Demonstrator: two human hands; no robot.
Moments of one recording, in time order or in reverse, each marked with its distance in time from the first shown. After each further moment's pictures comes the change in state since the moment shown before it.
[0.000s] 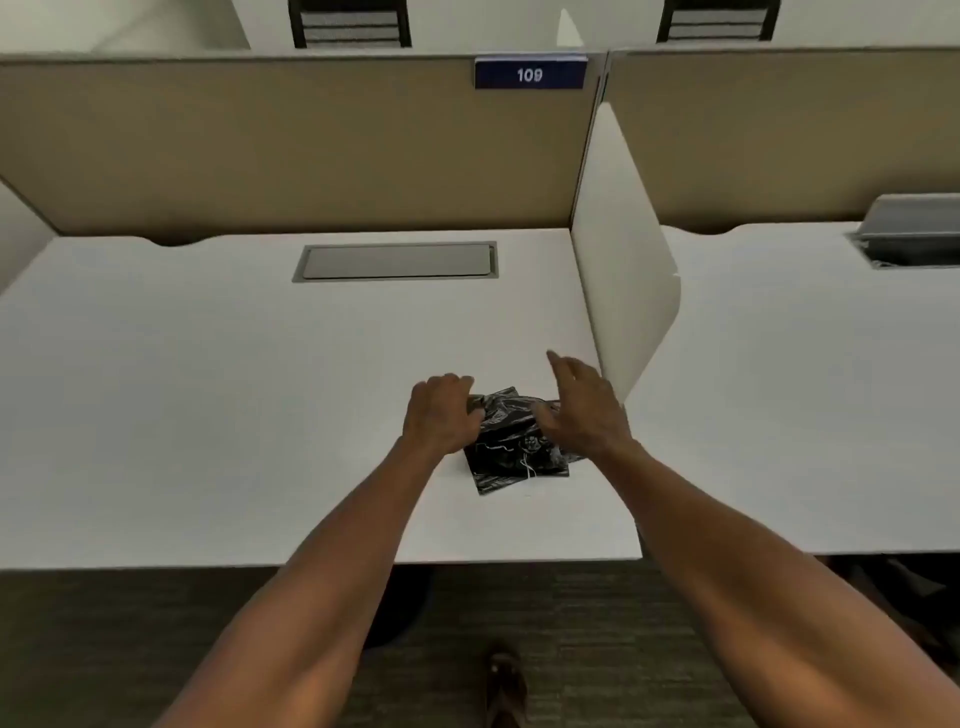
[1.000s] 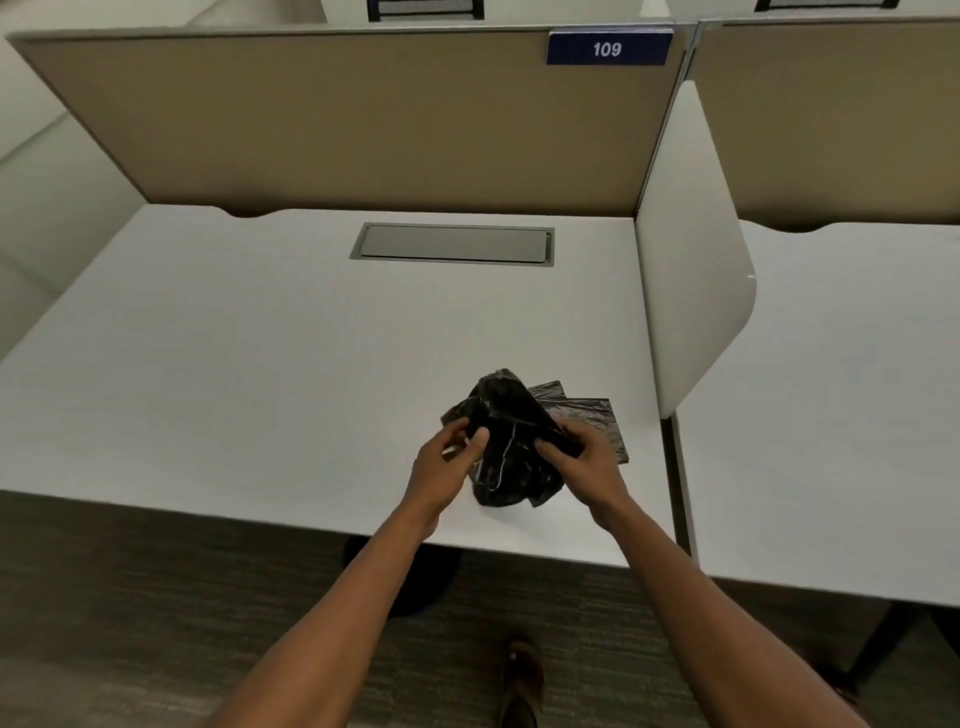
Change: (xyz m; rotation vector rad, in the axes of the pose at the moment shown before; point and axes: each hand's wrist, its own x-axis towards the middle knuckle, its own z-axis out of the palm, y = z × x) left_hand -0.094 -0.030 0.036 -1.177 0.048 -0.494; right_hand -0.048 -0.024 0.061 1.034 -0.140 0.169
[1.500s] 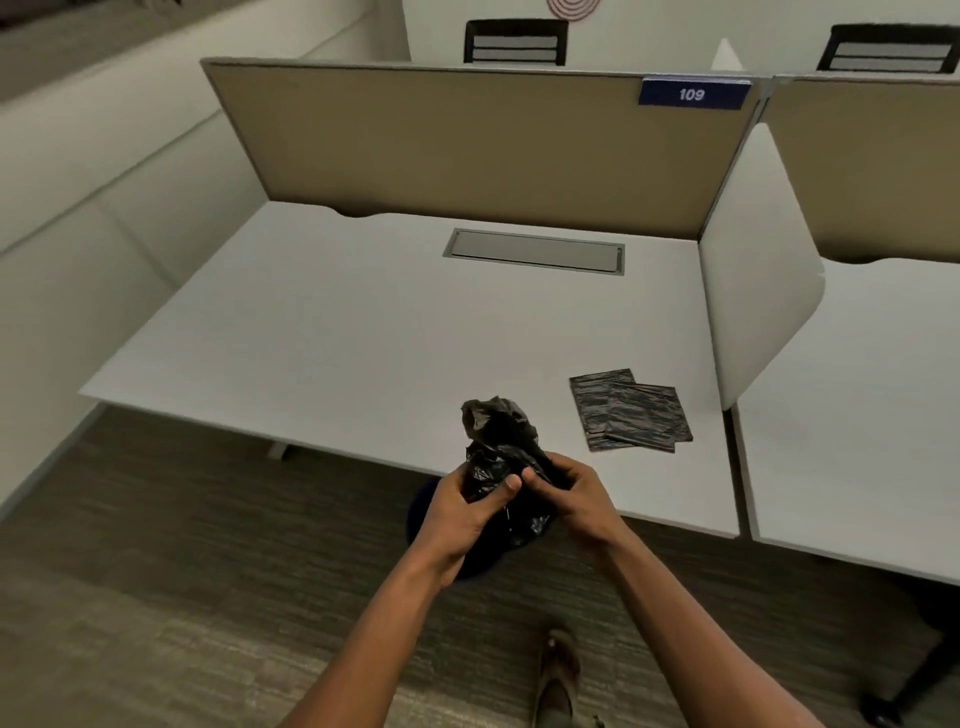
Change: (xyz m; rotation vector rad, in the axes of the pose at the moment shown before) left_hand -0.194 -0.028 -0.104 -0.375 -0.066 0.008; right_hand -0.159 -0.050 0.130 0.359 -0.316 0.031
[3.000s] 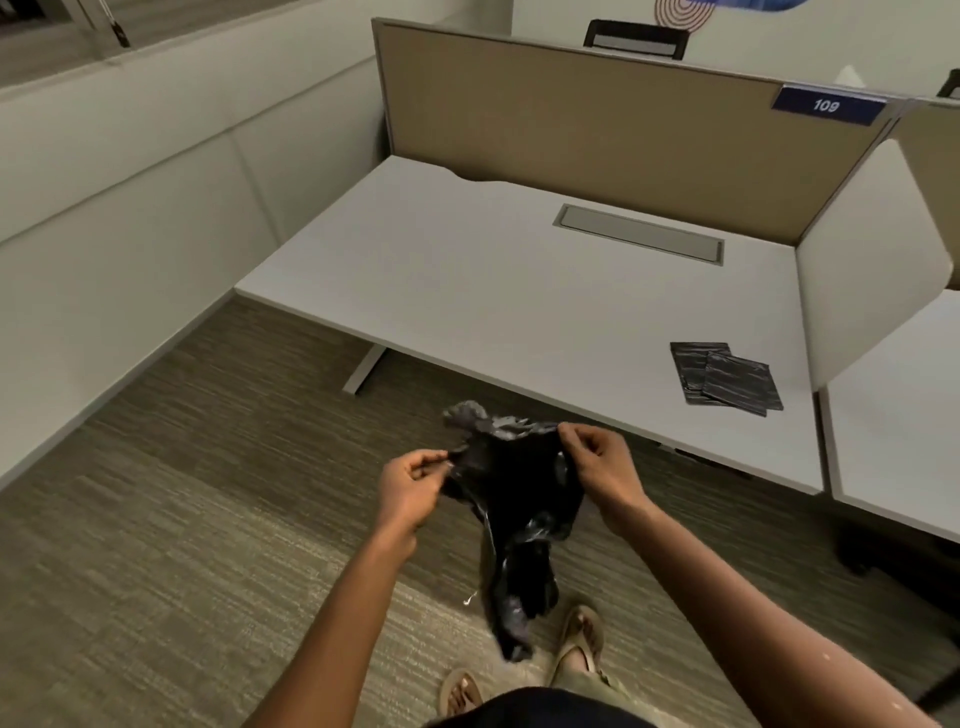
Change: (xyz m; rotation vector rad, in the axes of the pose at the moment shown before) left_hand -0.175 -0.046 -0.219 0.156 0.503 -0.057; right_hand -0.097 0.041 0.197 -0.494 0.160 0.005
